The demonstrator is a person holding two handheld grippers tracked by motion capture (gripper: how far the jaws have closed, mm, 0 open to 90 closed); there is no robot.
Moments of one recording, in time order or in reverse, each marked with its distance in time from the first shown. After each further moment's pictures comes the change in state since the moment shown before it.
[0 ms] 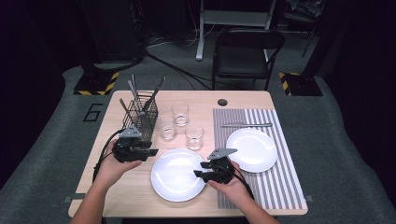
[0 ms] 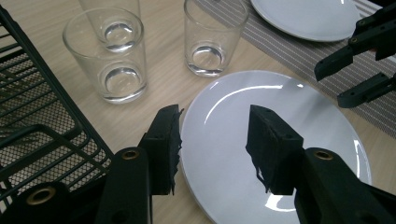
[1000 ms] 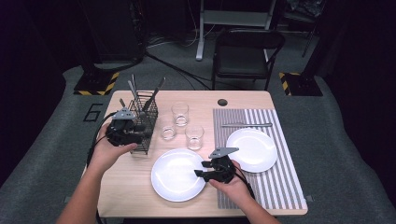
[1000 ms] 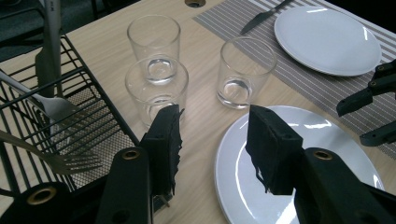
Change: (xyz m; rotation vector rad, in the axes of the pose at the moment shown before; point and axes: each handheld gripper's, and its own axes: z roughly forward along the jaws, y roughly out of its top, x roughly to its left) left arm 0.022 0.041 -0.023 -0.021 0.083 -0.002; right arm -0.003 0.001 -0.003 -0.001 0.004 0.022
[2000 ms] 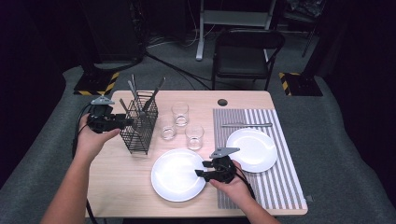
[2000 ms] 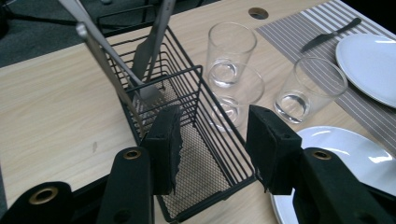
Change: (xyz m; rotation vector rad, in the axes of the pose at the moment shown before) left arm 0.056 -0.001 -0.024 -0.013 0.131 -0.161; right arm -0.001 -0.002 -0.001 -0.004 -0.006 0.011
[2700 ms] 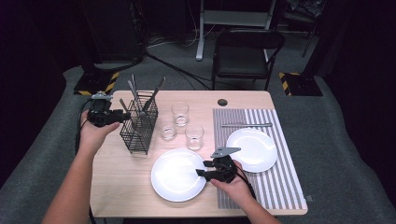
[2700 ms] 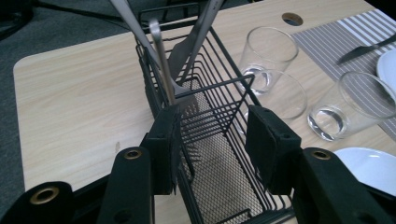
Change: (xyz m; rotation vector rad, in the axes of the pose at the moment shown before) left arm 0.024 0.003 0.021 -0.001 0.064 -0.078; right arm -0.003 -0.001 -0.001 -0.006 -0.003 0.004
